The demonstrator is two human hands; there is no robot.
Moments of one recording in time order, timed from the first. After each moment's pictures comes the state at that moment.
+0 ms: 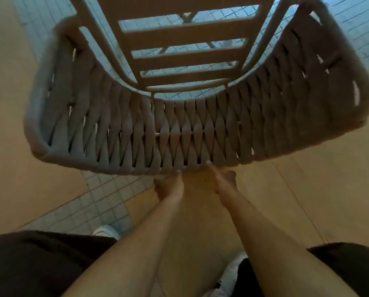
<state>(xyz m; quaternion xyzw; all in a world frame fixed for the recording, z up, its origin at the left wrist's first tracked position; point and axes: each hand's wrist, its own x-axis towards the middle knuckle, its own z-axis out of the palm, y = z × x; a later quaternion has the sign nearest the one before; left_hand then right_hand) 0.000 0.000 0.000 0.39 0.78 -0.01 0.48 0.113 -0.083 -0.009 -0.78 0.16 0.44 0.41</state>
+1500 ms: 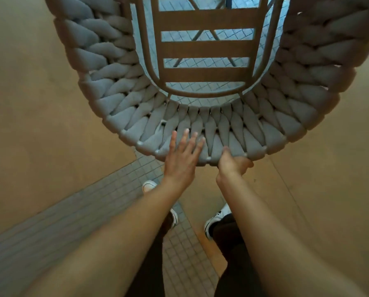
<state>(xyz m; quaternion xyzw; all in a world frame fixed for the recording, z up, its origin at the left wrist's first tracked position) -0.076 0.012 0.337 0.96 0.24 -0.16 0.01 0.032 -0.065 0.338 -0.74 0.36 0.25 0.51</state>
